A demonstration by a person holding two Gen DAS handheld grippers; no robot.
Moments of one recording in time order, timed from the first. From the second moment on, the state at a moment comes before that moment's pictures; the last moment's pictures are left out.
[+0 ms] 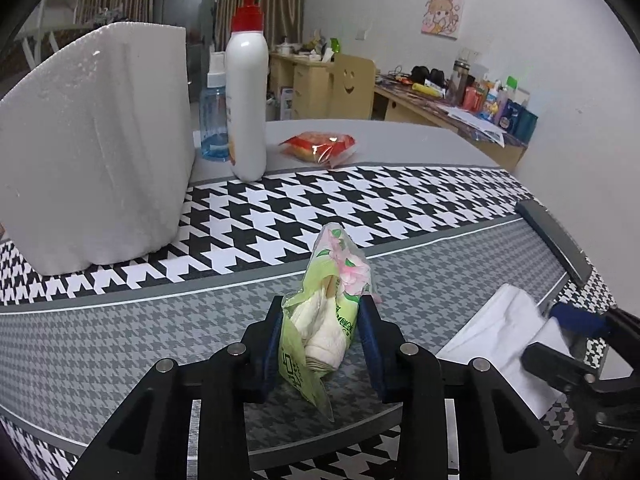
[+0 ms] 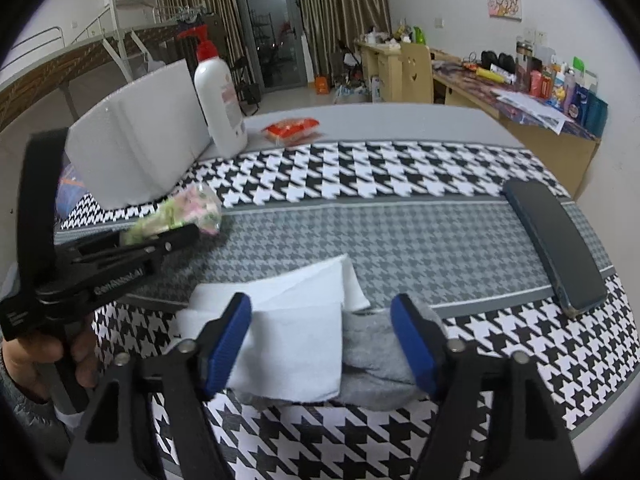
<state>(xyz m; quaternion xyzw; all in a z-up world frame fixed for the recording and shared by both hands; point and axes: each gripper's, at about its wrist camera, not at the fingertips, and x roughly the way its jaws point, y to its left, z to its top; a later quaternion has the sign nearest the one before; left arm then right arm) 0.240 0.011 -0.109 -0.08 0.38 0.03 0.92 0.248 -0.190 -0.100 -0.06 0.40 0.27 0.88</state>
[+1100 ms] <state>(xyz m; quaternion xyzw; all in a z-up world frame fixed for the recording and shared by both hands) 0.208 0.023 -0.089 -0.09 0.34 0.04 0.94 0.187 -0.165 -0.094 -0.18 0.34 0.34 0.86</state>
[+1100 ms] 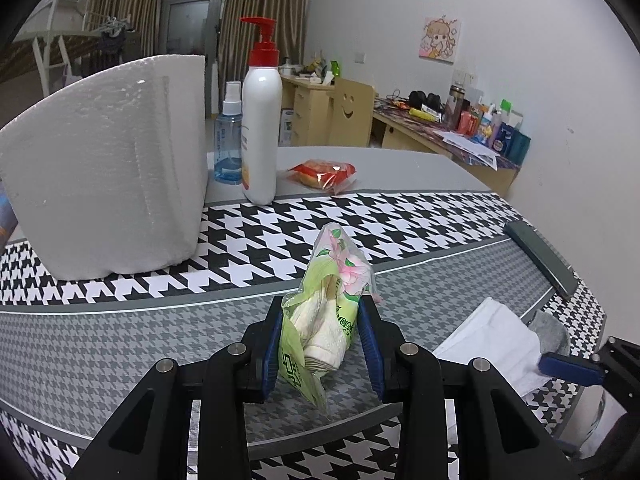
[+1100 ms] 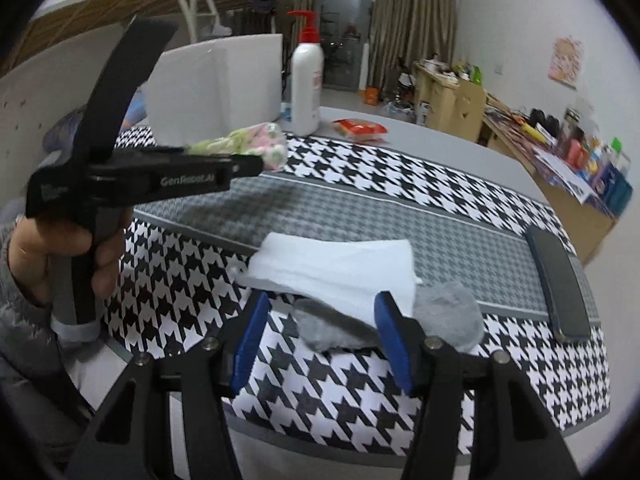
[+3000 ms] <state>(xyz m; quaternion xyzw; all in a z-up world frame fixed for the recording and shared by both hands) 0.206 0.024 -0.088 -0.11 0.34 0.03 0.93 0.241 -0.143 -0.103 -0.16 0.41 0.36 0.82</state>
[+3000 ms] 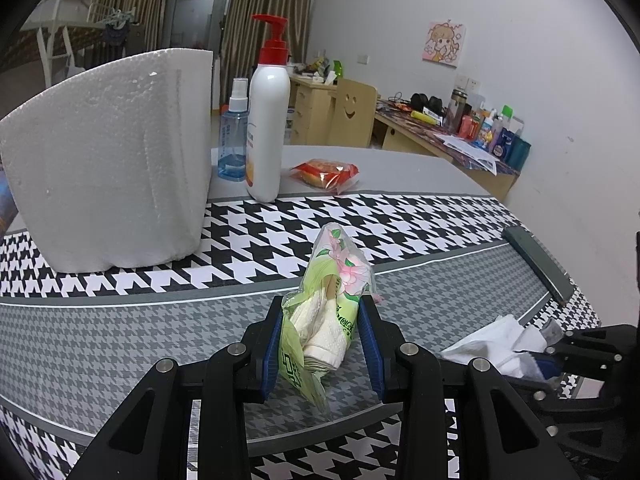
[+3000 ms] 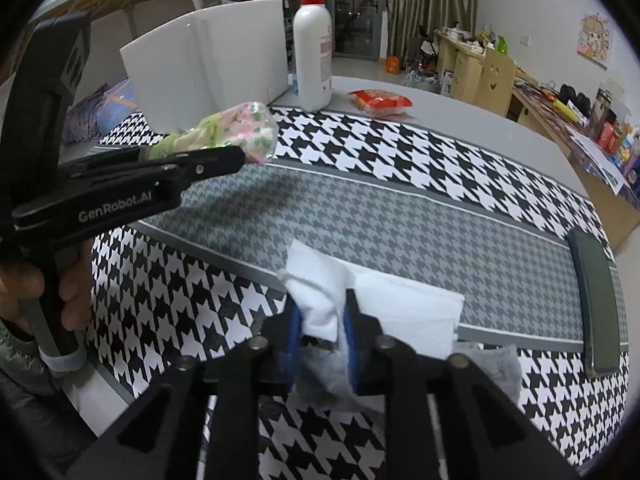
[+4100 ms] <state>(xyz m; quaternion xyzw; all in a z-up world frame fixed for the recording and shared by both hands) 0.207 0.021 -0.090 -0.10 0.34 0.03 0.94 0.243 -0.167 -0.101 -0.13 0.42 0.34 0.83</state>
